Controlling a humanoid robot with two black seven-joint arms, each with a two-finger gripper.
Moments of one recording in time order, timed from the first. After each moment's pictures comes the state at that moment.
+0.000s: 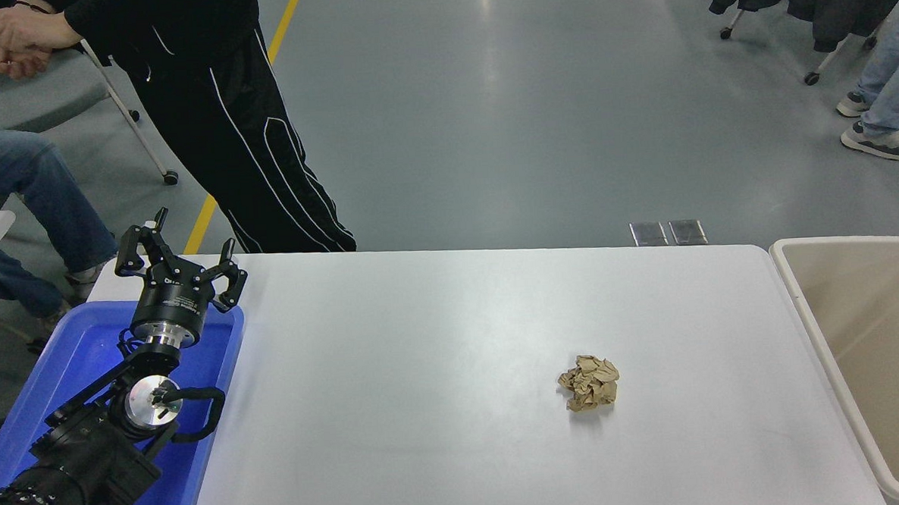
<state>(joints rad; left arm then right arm) -0.59 0.29 -0.81 -0.47 -0.06 -0.50 -0.60 0.74 -0.54 0.15 0.01 -0.18 0.14 0.26</state>
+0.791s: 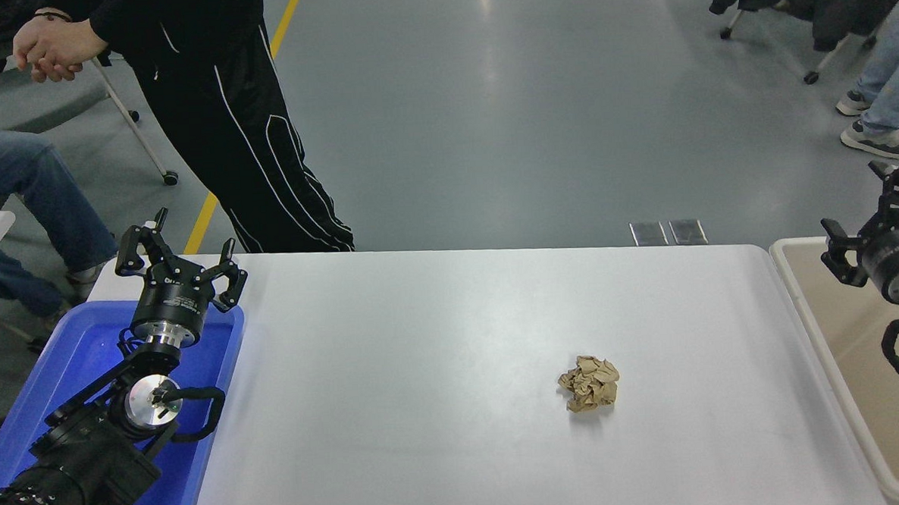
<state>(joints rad) -0.59 0.29 -0.81 -0.47 -0.06 -0.50 -0.60 0.59 -0.49 0.89 0.62 -0.15 0.14 0.41</state>
